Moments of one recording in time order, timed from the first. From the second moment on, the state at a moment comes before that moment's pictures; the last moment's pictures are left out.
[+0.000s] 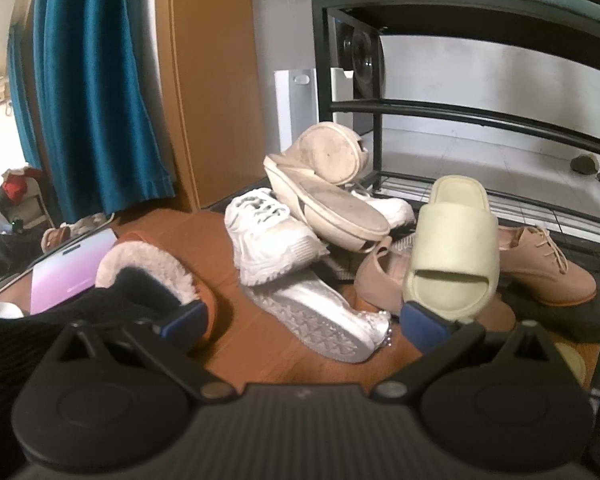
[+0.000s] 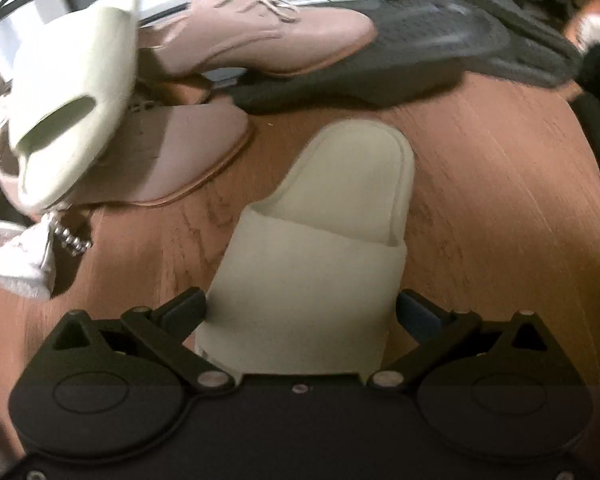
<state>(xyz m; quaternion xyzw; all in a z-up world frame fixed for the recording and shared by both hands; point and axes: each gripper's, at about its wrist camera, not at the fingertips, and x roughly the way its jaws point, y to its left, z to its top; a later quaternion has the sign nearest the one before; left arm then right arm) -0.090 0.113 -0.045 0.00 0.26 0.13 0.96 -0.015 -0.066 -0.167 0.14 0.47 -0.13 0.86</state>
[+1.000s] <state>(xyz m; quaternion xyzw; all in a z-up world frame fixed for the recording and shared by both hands) -0.072 0.088 -0.053 0.02 0.27 0.08 0.96 -0.064 -0.219 -0.111 0.32 0.36 0.02 0.88</state>
